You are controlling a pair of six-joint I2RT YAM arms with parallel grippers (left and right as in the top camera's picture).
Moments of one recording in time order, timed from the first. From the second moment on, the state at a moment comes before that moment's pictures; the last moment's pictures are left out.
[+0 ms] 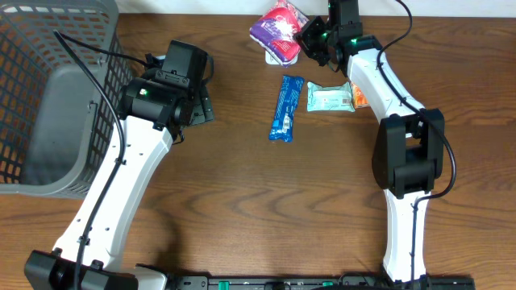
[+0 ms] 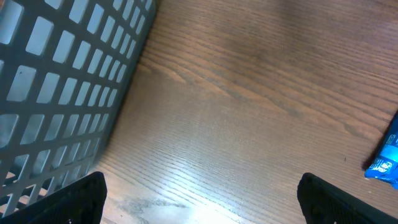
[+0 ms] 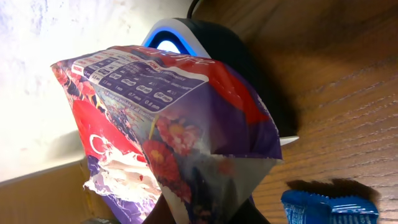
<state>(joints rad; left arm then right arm) -0.30 1.54 1.51 -1.16 -0.35 -0.51 0.22 2.35 1.99 -0.38 -0.34 1.03</state>
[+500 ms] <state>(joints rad) -0.30 1.54 1.51 -1.16 -0.35 -0.51 -0.10 2.15 2.00 -0.61 -0.36 0.87</state>
